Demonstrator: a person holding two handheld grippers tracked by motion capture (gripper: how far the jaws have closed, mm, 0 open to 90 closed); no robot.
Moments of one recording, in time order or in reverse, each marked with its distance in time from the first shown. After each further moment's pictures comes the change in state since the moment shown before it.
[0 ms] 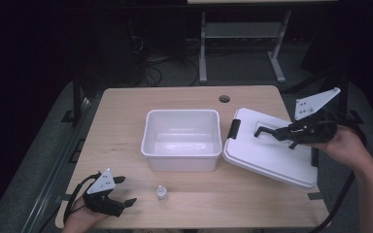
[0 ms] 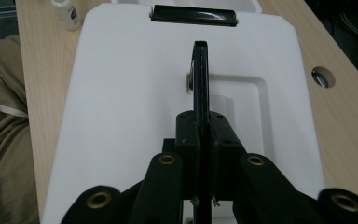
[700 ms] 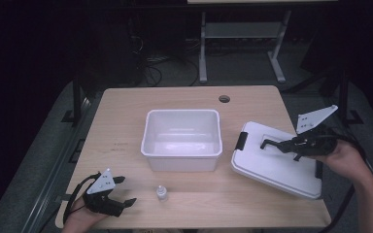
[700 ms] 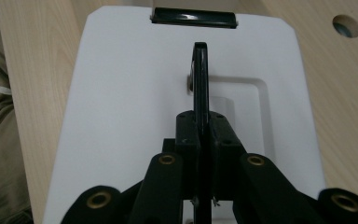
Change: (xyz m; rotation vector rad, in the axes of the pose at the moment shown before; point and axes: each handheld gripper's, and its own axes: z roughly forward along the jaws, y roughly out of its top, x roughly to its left) left arm 0.000 -0.001 -0.001 0.005 0.005 0.004; right arm 0.000 -0.045 0.025 0.051 0.006 0.061
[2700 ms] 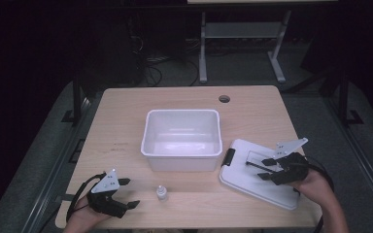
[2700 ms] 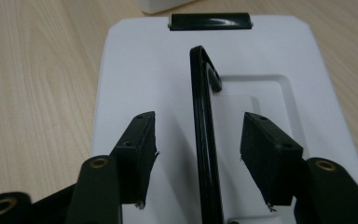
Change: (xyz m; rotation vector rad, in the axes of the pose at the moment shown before) left arm -0.005 0.009 0.007 0.026 -0.078 0.027; right arm 0.038 -0.039 0.085 -0.024 -0.011 0.098
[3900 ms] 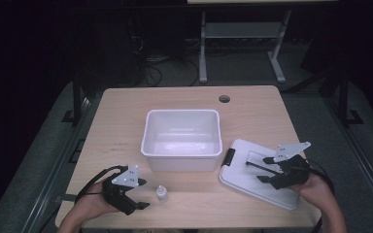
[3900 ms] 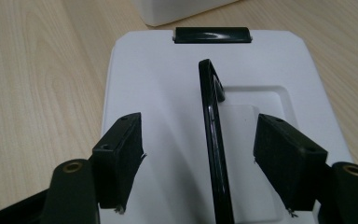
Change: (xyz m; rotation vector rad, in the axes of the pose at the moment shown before) left arm -0.008 0.058 0.014 0.184 -0.191 0.209; right arm 0.010 0.000 -0.004 -0.041 -0.032 -0.011
